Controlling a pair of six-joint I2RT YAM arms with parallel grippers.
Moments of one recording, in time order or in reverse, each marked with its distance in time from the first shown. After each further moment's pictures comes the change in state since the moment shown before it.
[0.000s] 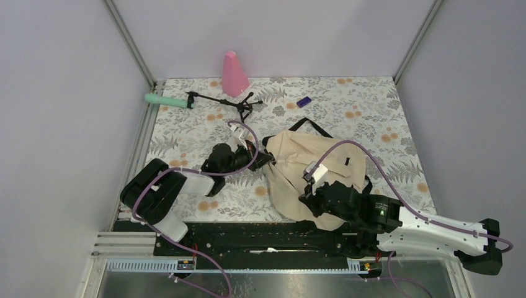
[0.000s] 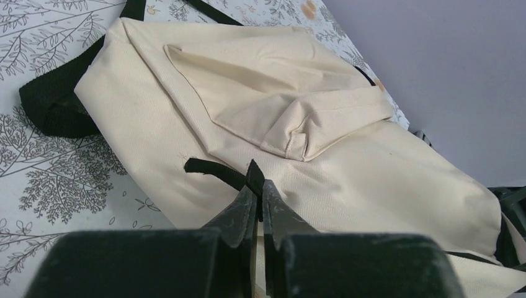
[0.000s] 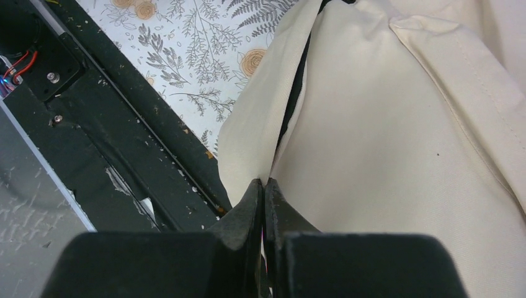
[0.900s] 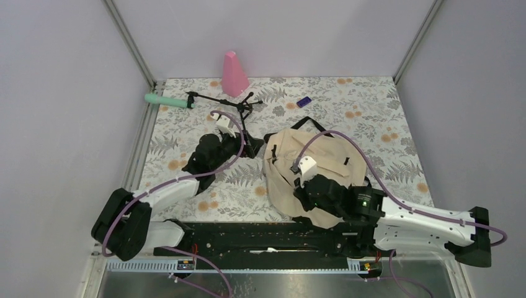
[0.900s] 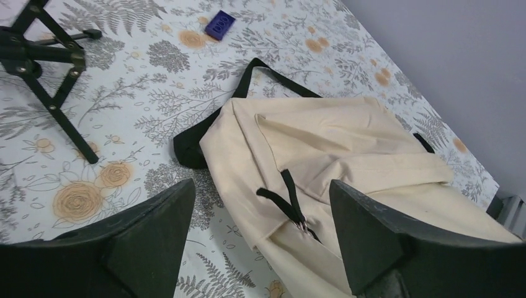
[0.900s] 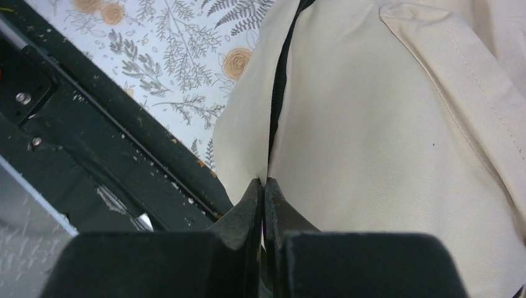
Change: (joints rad) left arm 0.039 -0.293 0.087 -0.367 -0.239 0.193; right arm -0.002 0.159 0.112 -0.056 0.075 0.064
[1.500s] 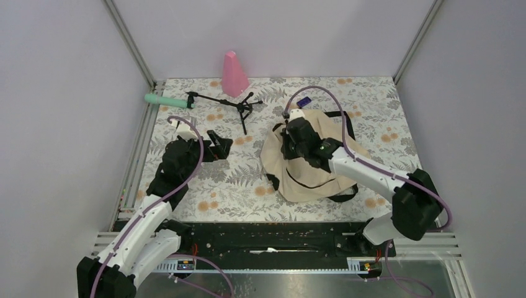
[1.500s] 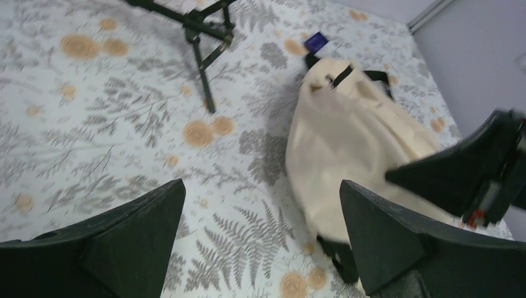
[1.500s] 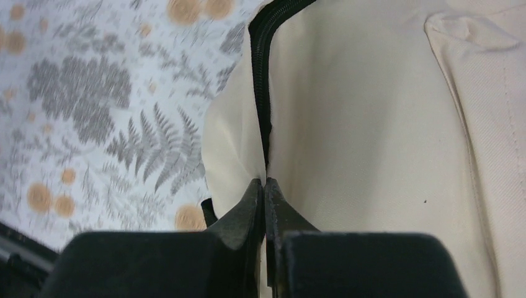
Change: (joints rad) left arm 0.184 -0.501 -0.002 -0.564 -0.117 -0.066; right arm -0.470 0.610 0.299 0.256 -0.209 0.027
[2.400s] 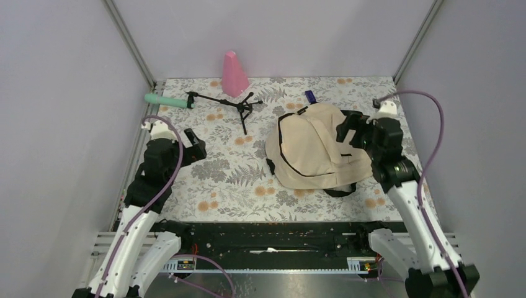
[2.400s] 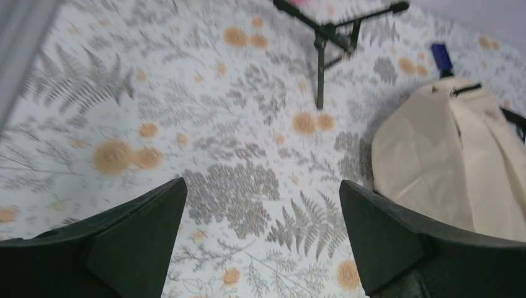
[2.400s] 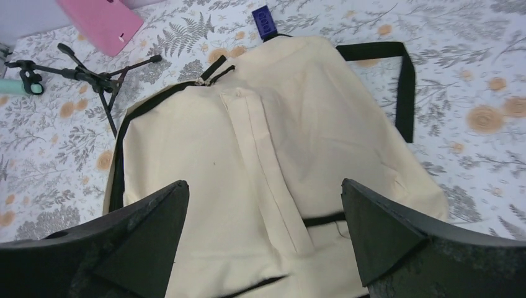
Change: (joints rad) left arm 0.111 -0.119 0.217 -0.571 -0.233 0.024; right arm -0.589 -0.491 -0.129 -0.037 -0.108 -0.074
